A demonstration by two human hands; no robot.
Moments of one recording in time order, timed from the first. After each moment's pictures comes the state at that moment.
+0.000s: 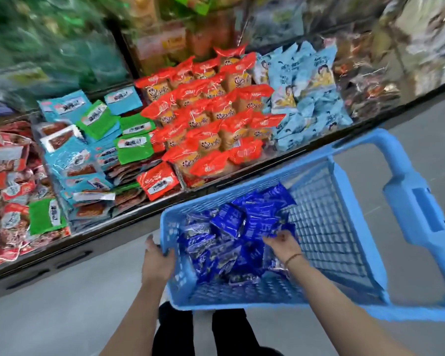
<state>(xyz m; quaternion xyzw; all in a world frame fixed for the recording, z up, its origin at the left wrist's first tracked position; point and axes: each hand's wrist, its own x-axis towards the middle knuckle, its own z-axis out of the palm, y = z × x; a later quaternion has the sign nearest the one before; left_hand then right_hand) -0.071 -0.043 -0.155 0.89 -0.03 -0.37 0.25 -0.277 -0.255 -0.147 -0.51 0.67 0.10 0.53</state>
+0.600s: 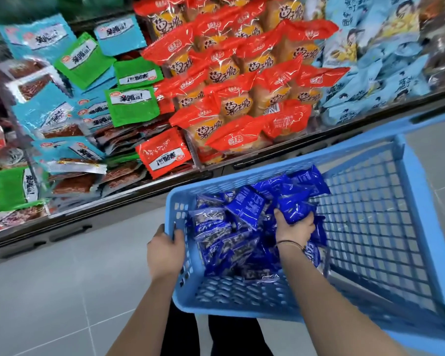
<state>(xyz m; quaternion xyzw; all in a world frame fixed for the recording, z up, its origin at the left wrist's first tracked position) -0.082 -0.052 -0.192 0.92 -0.01 -0.28 0.29 -0.235 -0.242 -0.229 -0.49 0.78 -0.10 0.38</state>
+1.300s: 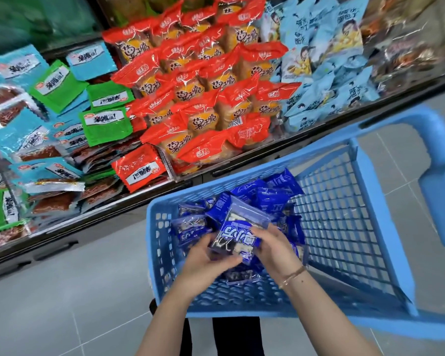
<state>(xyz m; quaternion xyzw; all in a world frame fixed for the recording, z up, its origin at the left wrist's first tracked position) -0.134 -0.106 -0.111 0.68 -0.08 -0.61 0.41 -0.253 -0.223 -0.126 -0.28 0.54 -0.08 0.79</state>
